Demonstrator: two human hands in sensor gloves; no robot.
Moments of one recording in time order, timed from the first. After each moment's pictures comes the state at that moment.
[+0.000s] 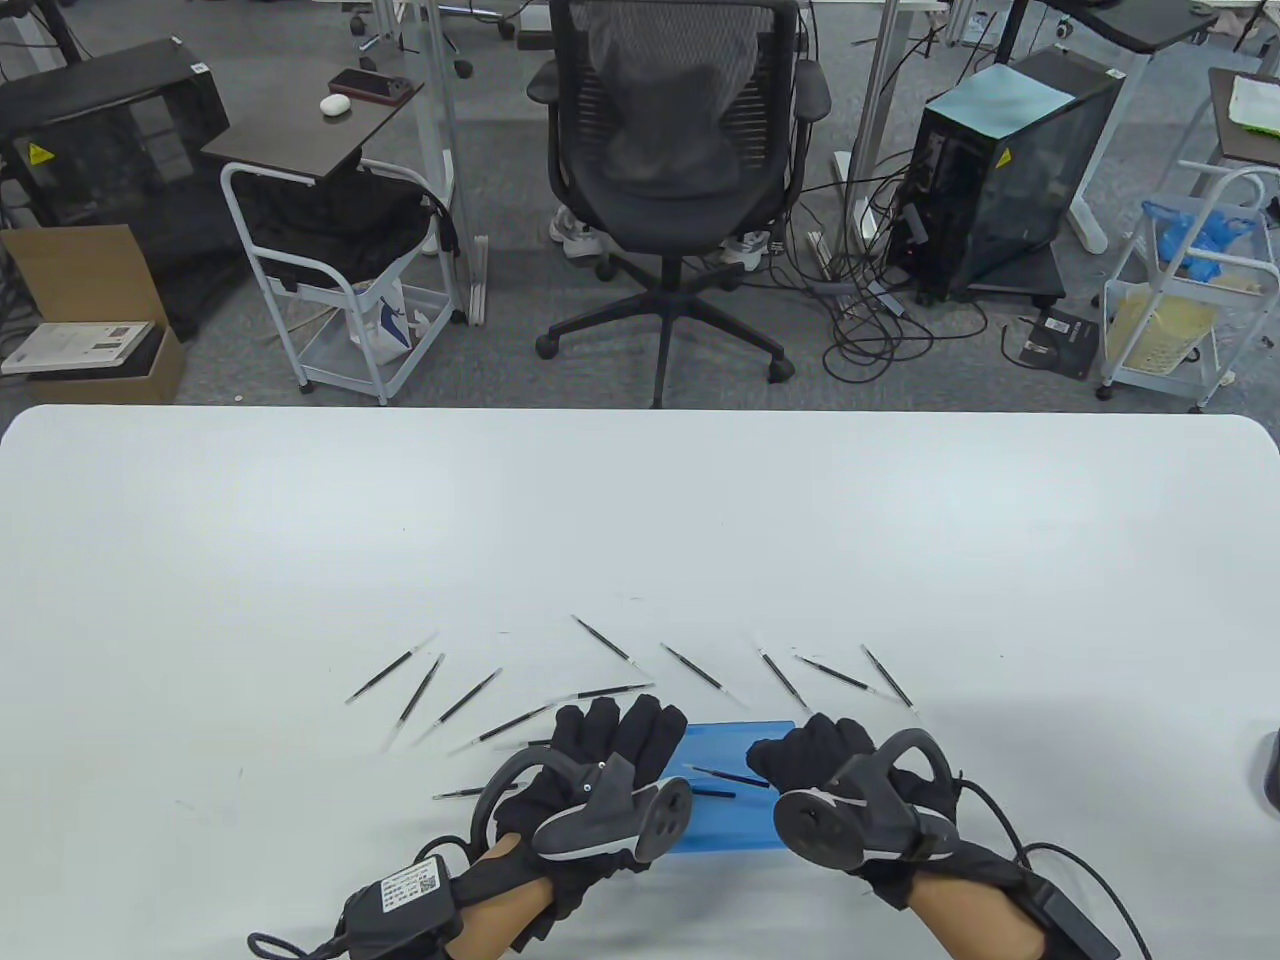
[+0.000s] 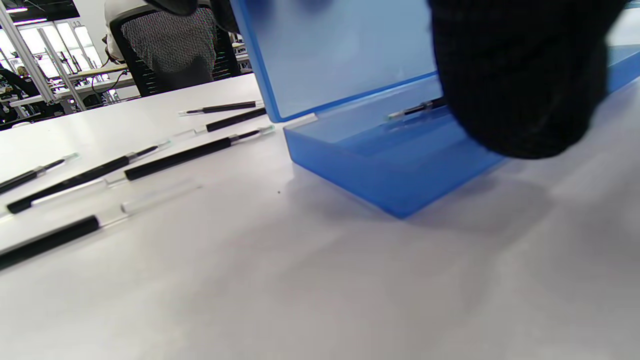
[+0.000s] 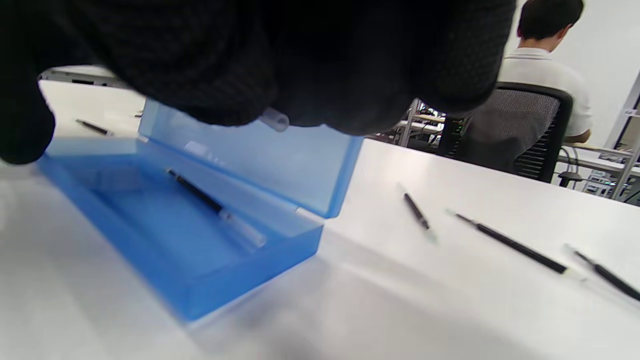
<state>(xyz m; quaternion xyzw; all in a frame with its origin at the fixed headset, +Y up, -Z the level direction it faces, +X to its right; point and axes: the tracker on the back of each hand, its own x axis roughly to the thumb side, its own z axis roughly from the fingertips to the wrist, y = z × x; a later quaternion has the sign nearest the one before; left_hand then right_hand) -0.050 -0.740 -0.277 -0.10 -0.24 -0.12 0.96 0.140 -0.710 -0.273 -0.36 0.03 -0.93 0.07</state>
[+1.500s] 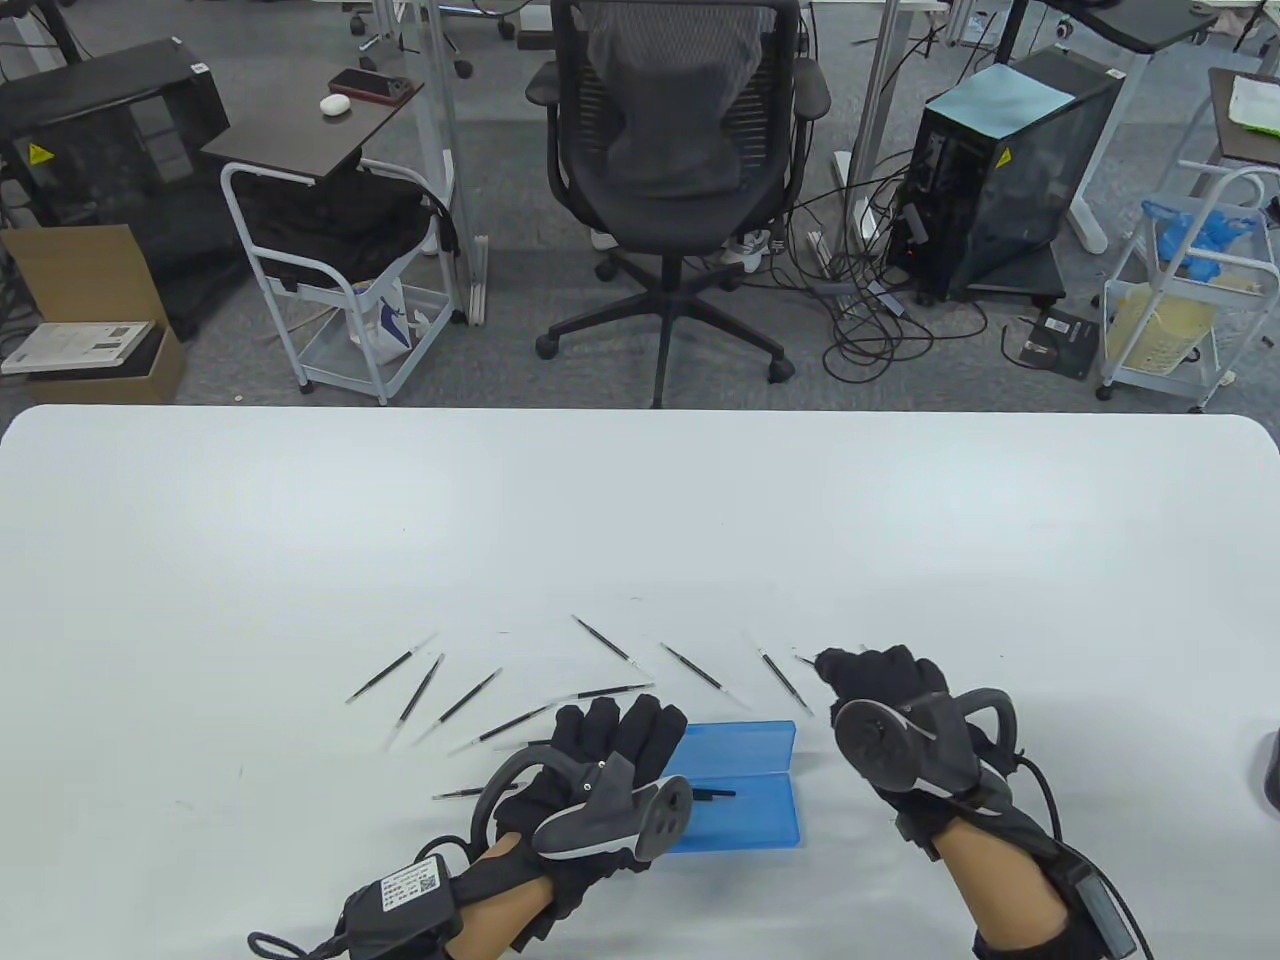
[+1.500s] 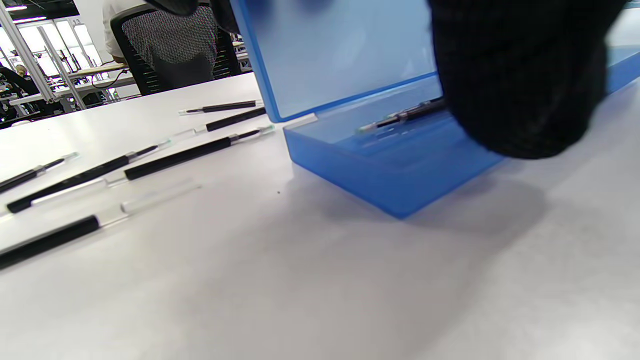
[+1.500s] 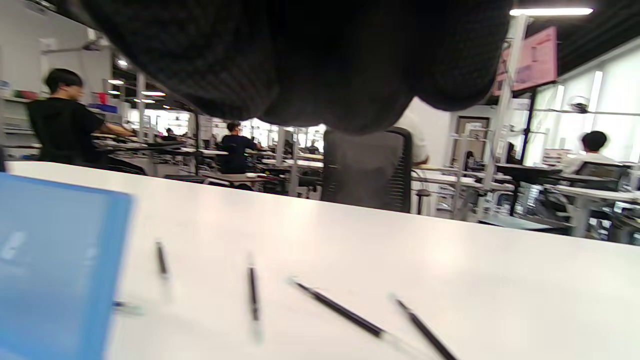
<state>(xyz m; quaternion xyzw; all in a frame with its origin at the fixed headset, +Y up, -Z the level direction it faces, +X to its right) -0.049 -0.739 -0.277 -0.10 -0.24 -0.12 0.96 0.206 -0.670 -0.321 -0.15 0.10 -0.98 0.01</state>
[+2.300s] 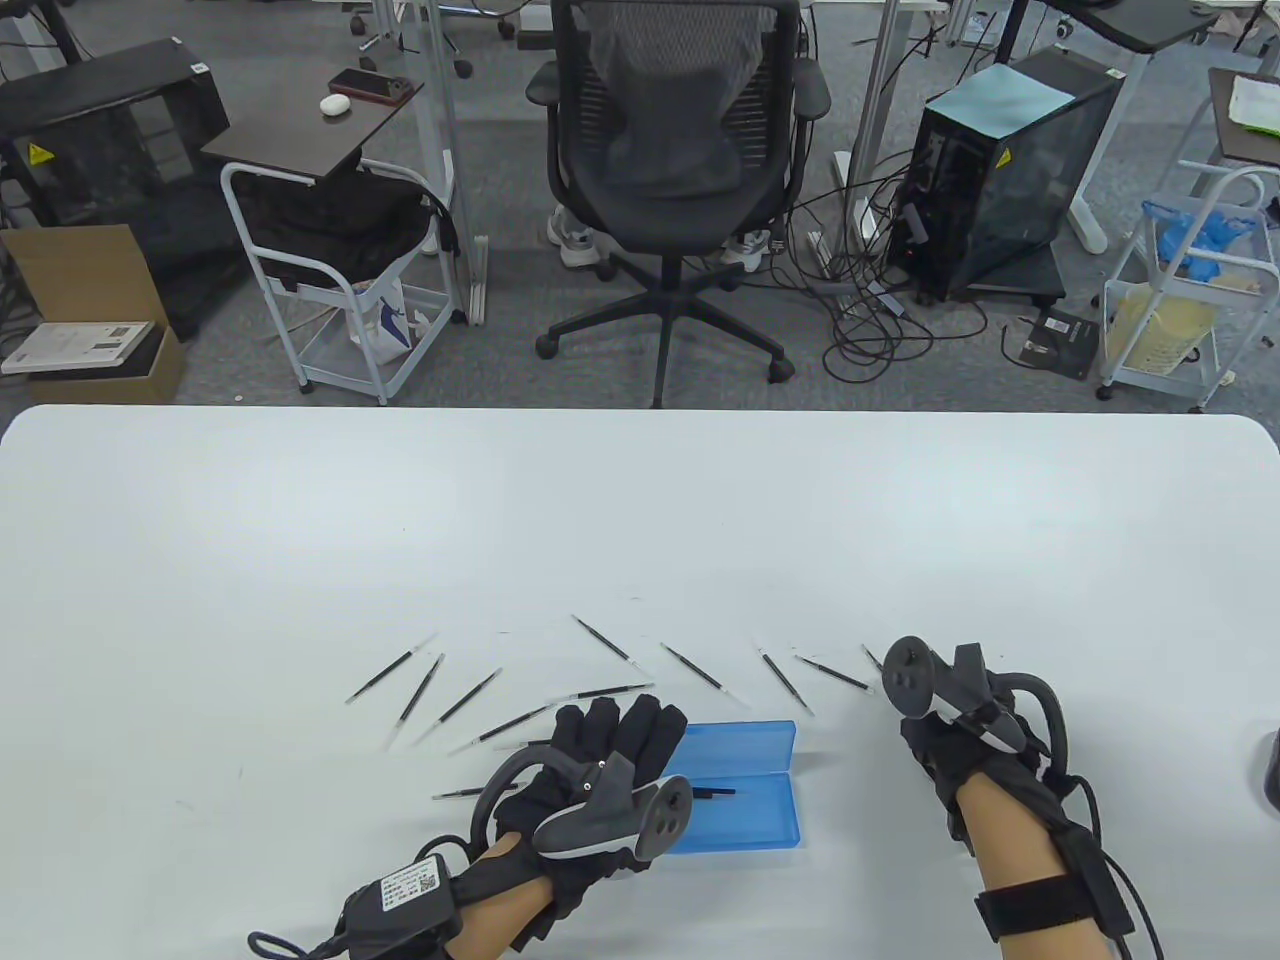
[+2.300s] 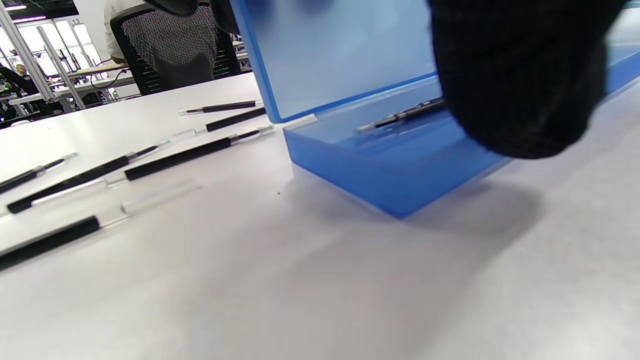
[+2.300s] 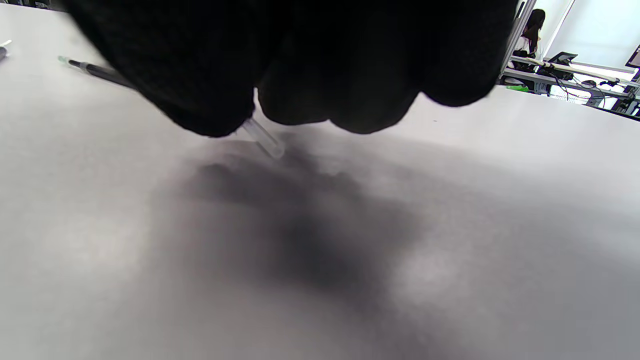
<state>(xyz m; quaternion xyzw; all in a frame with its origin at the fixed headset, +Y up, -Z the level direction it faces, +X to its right) -0.049 -0.739 -0.277 -0.11 -0.24 -0.12 0.96 0.262 -0.744 -0.372 0.01 -0.10 -0.99 0.07</state>
